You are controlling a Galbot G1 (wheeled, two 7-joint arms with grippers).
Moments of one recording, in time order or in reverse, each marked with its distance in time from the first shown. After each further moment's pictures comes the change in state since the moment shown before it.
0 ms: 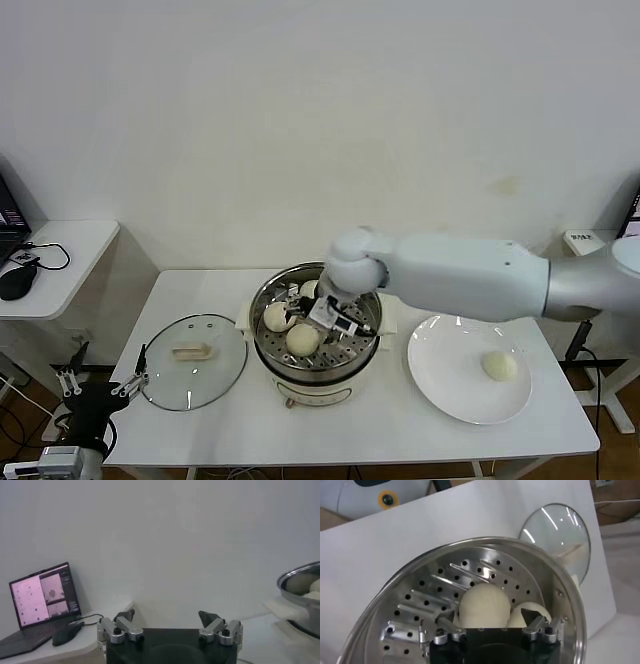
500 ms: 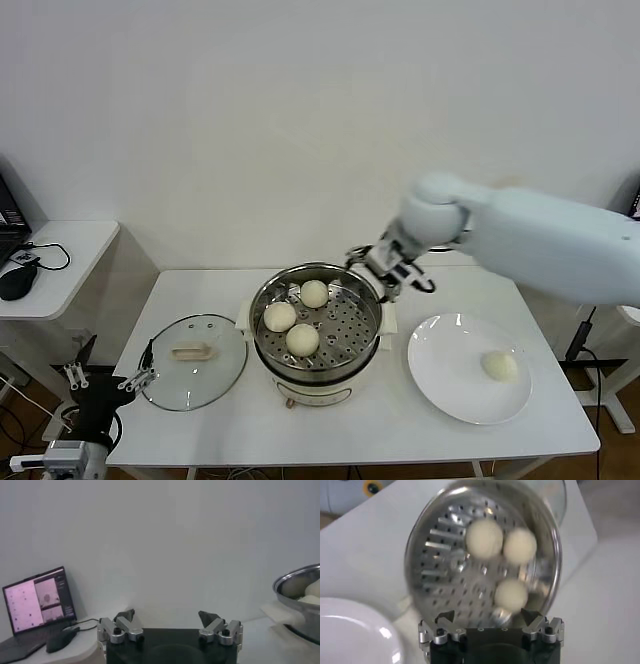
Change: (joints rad) left arm -0.020 0.031 0.027 0.001 -0.002 0.001 0.003; right arm 0.075 -0.312 0.103 0.074 0.094 -0.191 -0.116
